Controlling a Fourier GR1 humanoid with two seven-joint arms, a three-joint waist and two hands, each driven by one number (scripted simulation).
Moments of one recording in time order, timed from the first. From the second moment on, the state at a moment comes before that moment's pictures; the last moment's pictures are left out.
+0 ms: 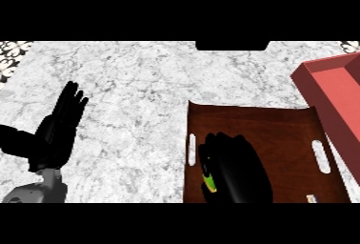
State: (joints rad) left arm -0.09 0.18 0.00 -1.68 0.17 0.17 0.22; right arm -0.27 -0.17 0.69 -1.96 1.08 0.31 0.70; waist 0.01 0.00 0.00
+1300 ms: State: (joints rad) left arm -0.11 0.17 0.04 -1.64 0.17 0.13 0.20; right arm -0.49 -0.28 -0.12 -2.02 0.95 0.37 0.68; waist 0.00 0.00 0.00
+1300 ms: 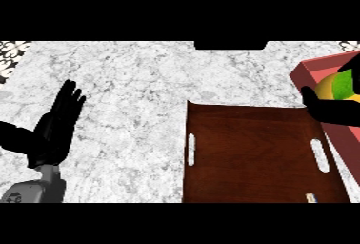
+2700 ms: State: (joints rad) left arm -0.12 0.15 0.04 -1.67 0.15 0.13 0.23; right arm -0.57 -0.59 -0.33 -0.99 0.99 0.05 0.06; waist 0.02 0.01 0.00
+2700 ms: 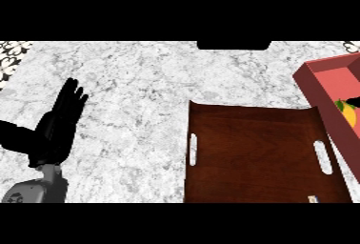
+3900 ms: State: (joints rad) left arm -0.12 0.14 0.06 -1.67 0.14 0.13 0.24; right arm -0.58 -0.58 -0.84 -1.02 0.23 0.09 -0.12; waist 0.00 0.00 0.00
